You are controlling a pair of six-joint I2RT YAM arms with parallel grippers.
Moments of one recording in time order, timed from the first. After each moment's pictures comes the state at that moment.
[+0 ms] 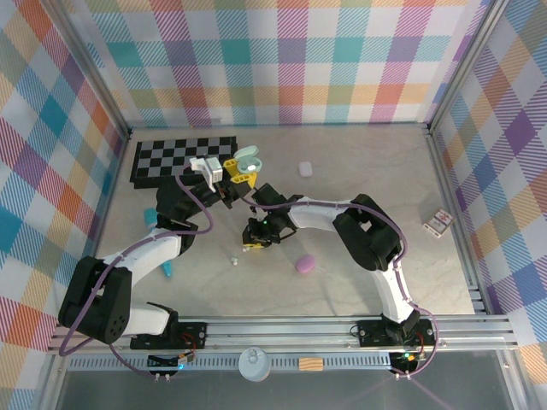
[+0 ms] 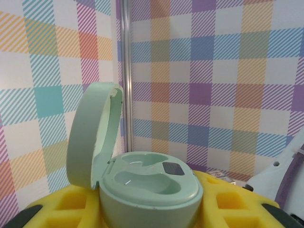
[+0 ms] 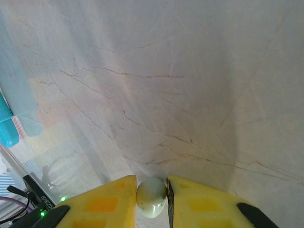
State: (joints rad) left arm -0.32 1.33 0.65 1.06 0.73 -0.22; right arm 0.84 2.11 1.39 -0.38 -0.50 0.80
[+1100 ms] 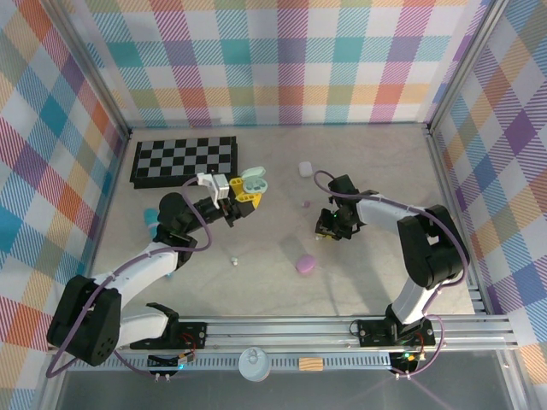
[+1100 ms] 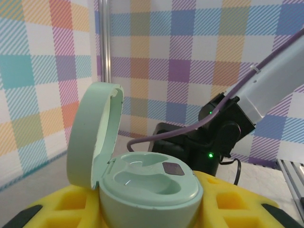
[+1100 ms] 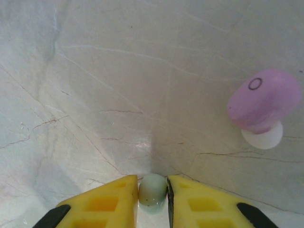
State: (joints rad) left arm -0.40 1.20 0.54 0.88 0.74 -0.16; right arm 0.42 1.71 0.96 -0.53 -0.28 0.64
